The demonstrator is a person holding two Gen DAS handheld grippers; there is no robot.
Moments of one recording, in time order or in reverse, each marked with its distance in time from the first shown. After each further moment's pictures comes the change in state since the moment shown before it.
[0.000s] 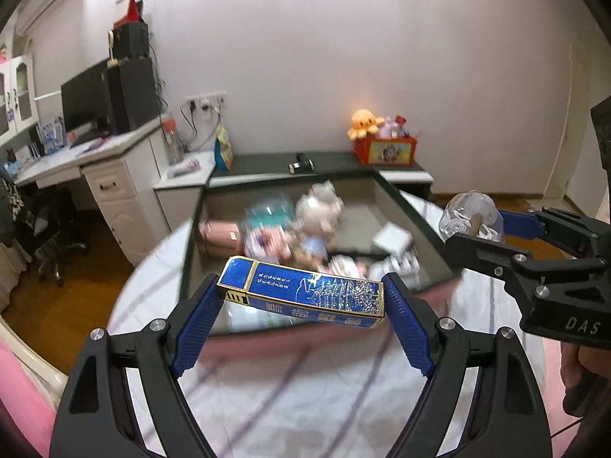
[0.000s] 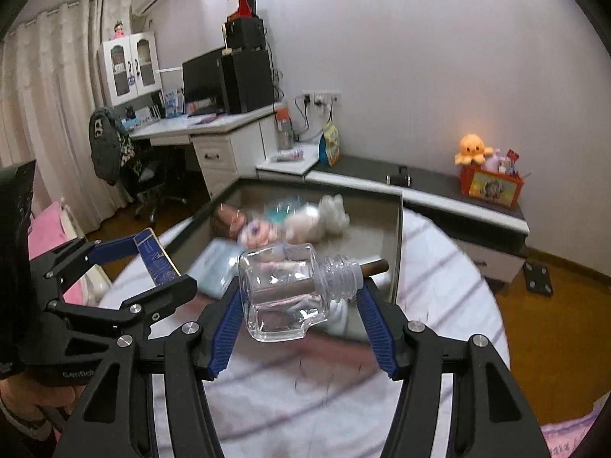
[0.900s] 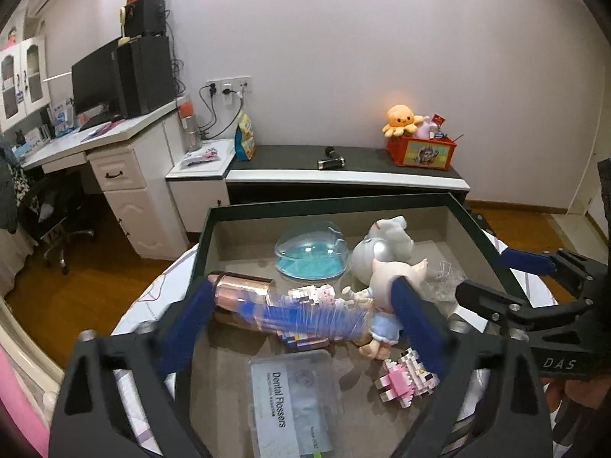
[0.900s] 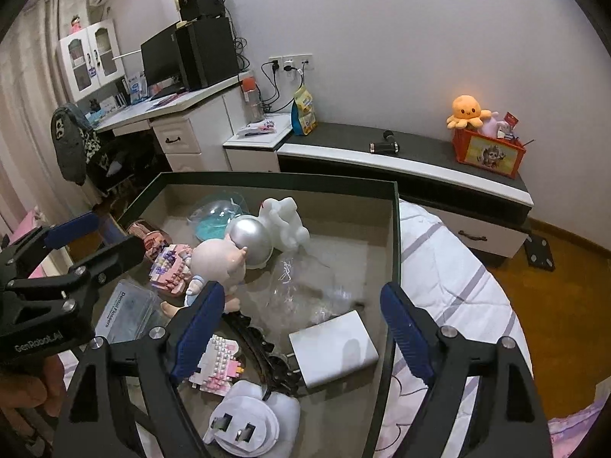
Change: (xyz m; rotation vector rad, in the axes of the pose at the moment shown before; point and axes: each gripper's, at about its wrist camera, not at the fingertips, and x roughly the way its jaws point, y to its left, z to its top) left arm 0.114 0.036 0.042 -0.065 0.053 0.077; right arm 0.123 -0.054 0.023 0.088 0.140 -0.046
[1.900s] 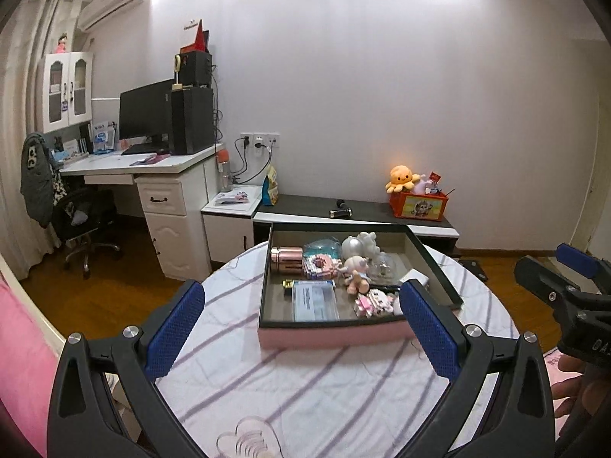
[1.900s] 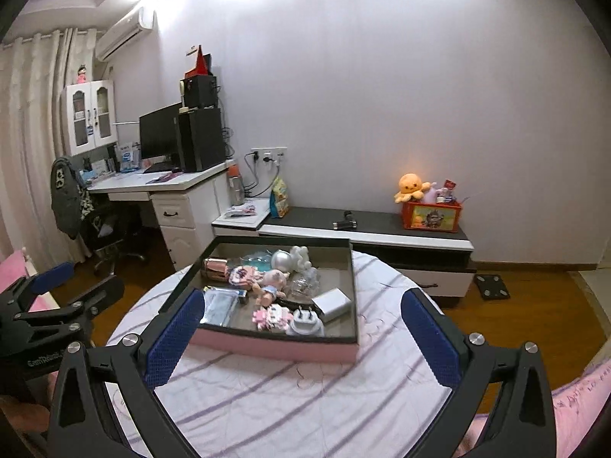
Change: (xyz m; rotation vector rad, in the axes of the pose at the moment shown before) left arm -0.224 0.021 -0.081 -0.071 -0.225 0.032; right arm -0.218 0.083 -0.077 0.027 -0.345 -0.172
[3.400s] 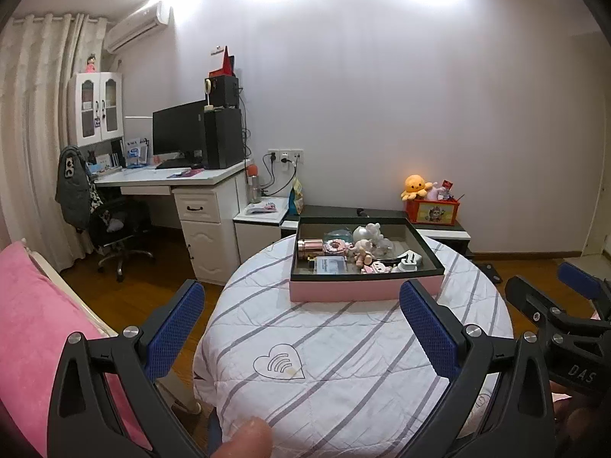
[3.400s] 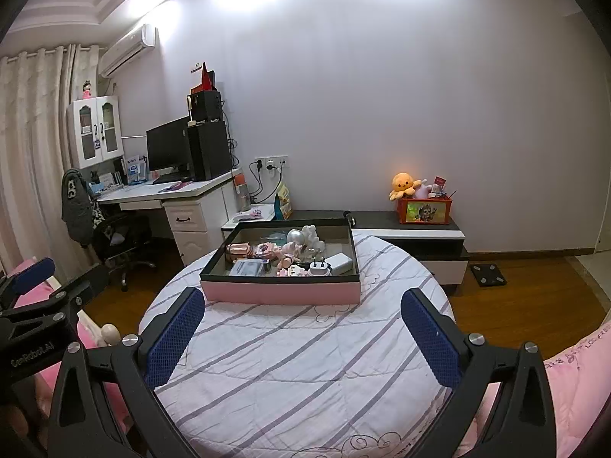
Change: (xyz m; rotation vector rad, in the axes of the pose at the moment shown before) left arm -0.122 -0.016 -0.045 0.014 -0.063 0.113; right arm -0.105 0.018 -0.057 0.045 -0.048 0.015
